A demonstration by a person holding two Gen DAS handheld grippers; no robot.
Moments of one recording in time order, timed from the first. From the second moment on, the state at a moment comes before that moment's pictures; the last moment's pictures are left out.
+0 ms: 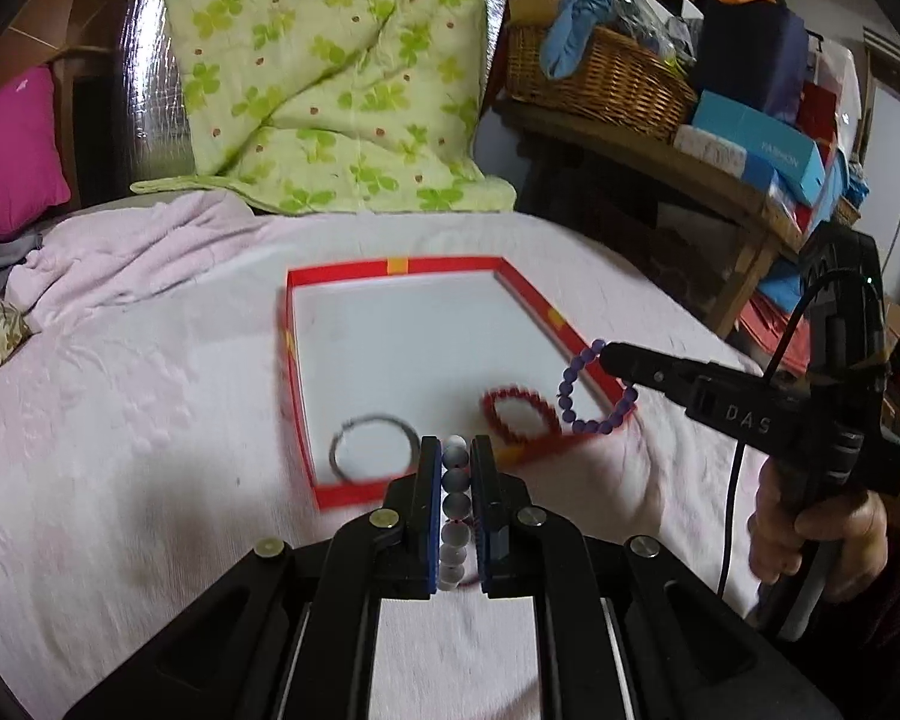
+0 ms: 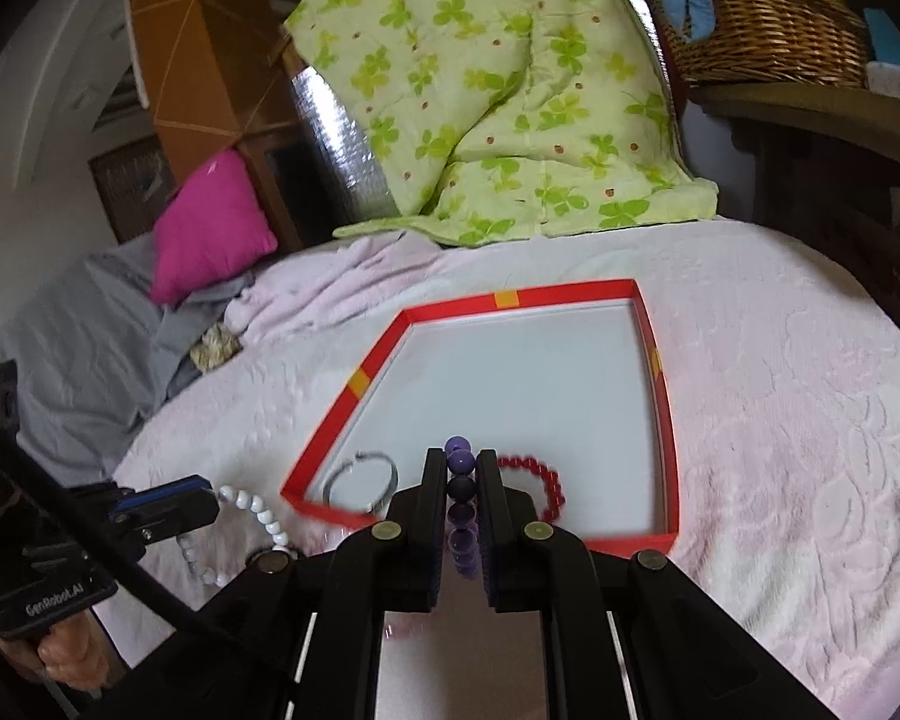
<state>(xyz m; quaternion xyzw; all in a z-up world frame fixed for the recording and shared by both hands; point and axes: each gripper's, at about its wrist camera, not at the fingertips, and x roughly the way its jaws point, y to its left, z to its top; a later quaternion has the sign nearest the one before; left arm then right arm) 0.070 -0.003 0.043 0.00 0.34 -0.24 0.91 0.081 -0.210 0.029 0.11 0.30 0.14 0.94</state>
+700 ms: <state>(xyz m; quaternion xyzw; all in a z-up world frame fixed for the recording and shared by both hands) 0.203 -0.045 0.002 -0.06 0.40 -0.19 0.90 0.197 -0.229 -0.010 0.24 0.36 0.11 0.90</state>
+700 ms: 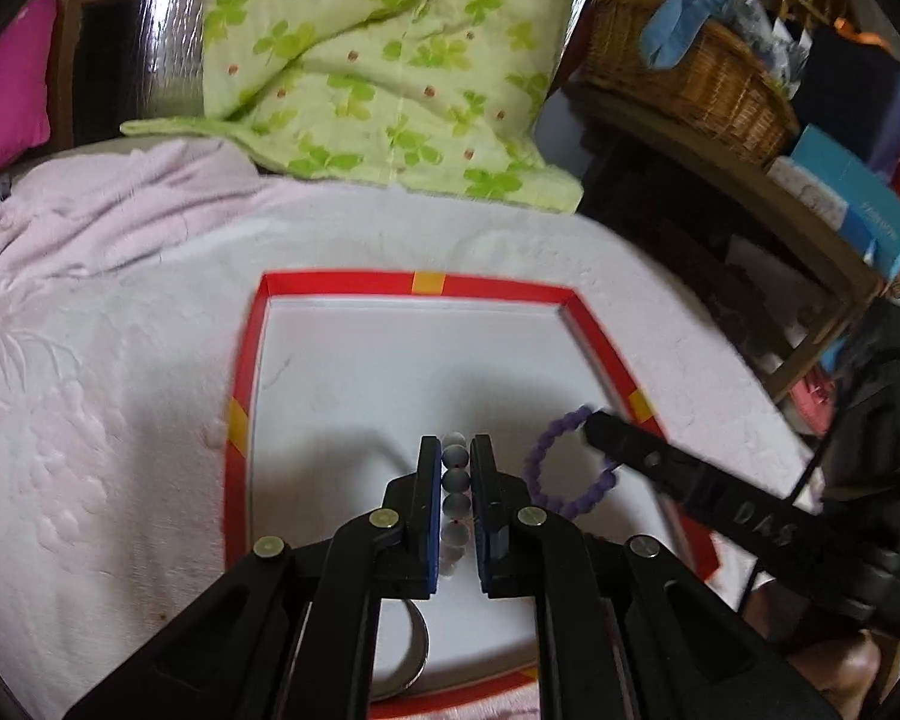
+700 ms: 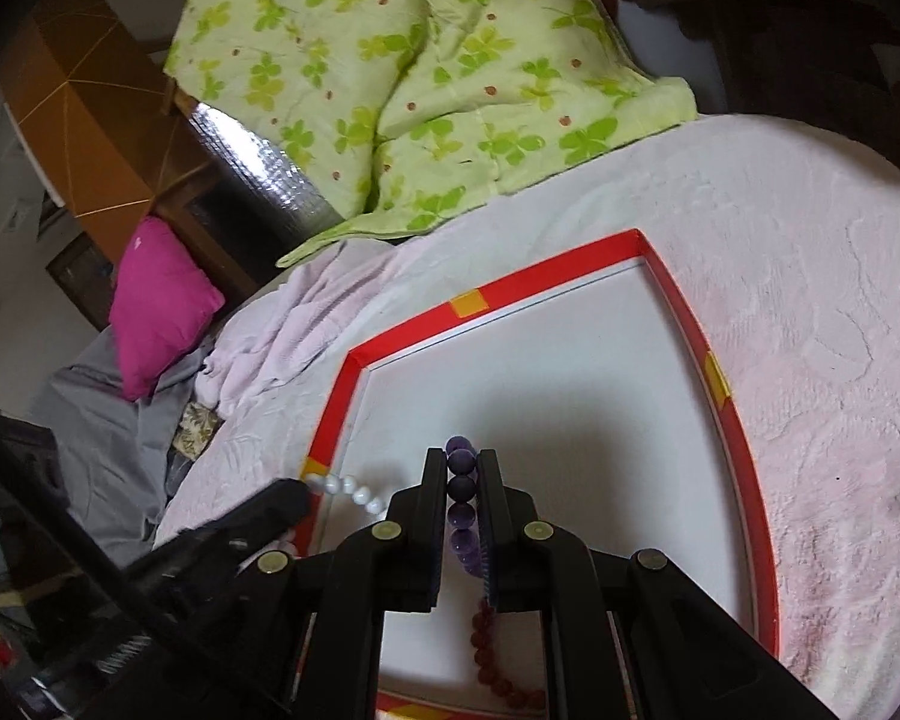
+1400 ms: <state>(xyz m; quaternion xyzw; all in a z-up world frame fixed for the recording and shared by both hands) 0.124 -0.046 0.001 0.08 0.39 -0.07 0.92 0.158 -0.245 0.006 0.23 0.37 0.06 0.90</state>
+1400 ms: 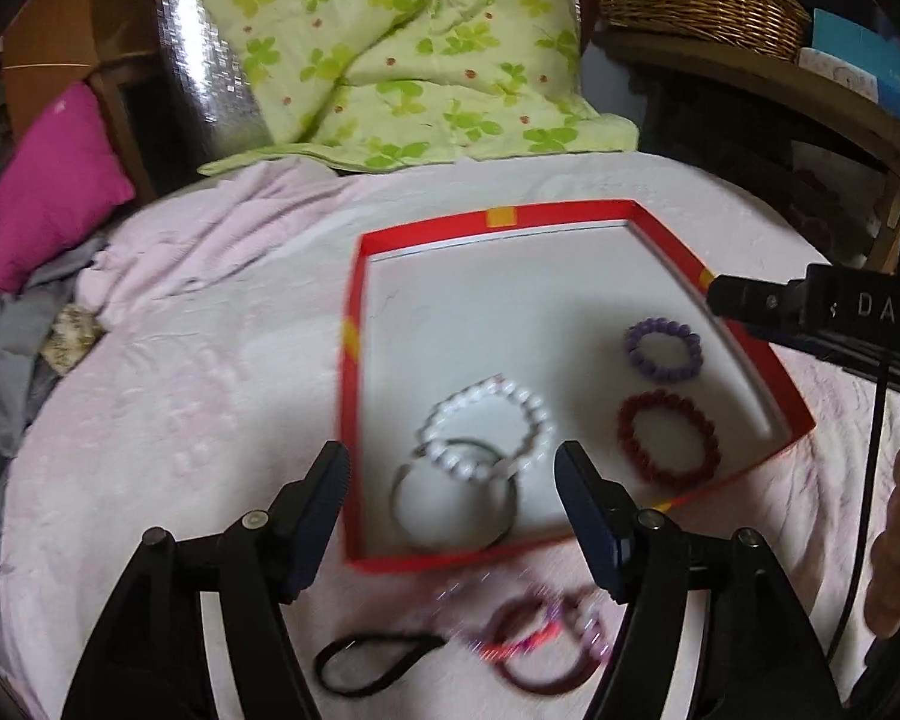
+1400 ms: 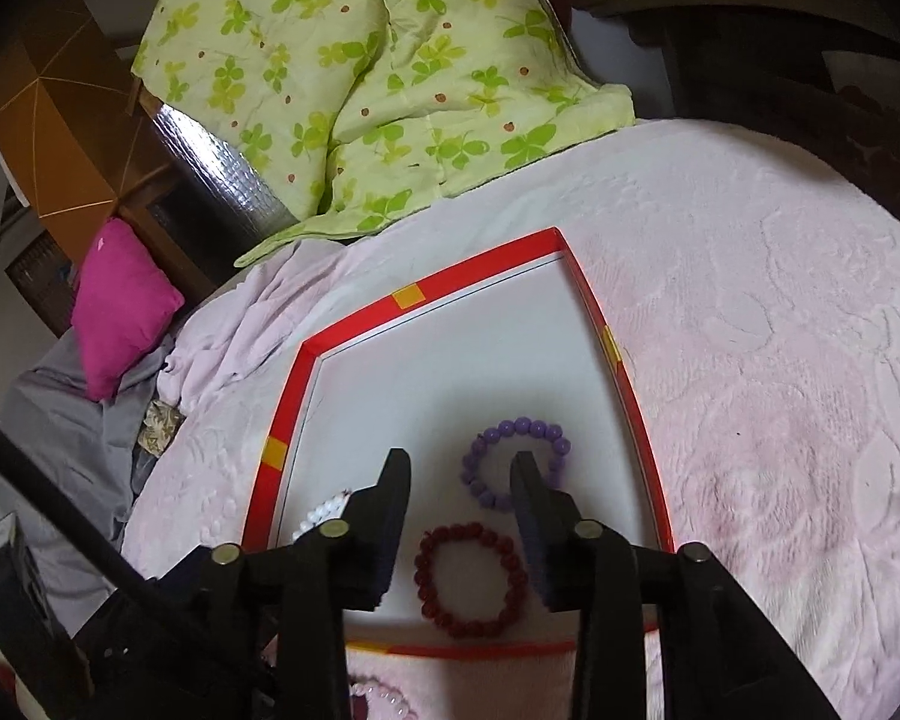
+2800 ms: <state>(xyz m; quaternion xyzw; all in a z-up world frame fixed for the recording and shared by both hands) 0.056 0.012 -0.023 0.15 0.39 -0.01 0.91 0.072 -0.194 -0.034 0.14 0.49 0.12 0.85</state>
